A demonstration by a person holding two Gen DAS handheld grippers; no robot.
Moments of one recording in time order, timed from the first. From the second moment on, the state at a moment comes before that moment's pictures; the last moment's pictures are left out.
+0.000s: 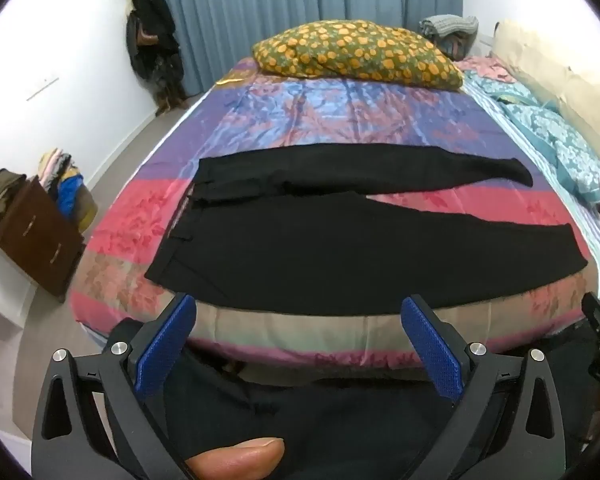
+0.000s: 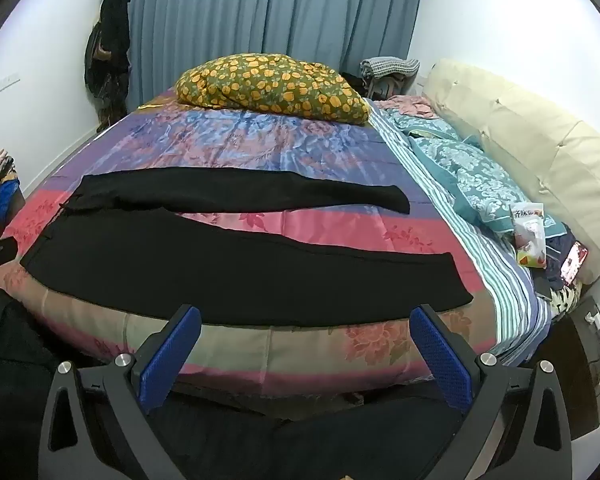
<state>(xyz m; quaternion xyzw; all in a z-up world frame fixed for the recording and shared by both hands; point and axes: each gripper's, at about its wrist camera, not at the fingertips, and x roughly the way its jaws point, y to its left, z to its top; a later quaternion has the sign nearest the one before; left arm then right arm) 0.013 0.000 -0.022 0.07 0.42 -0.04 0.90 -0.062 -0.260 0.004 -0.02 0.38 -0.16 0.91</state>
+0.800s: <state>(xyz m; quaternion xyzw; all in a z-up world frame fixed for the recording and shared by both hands) 0.007 -0.006 -0.028 0.07 0.43 -0.06 0.90 -0.066 -0.256 0.002 0.00 0.37 -0.17 0.91</state>
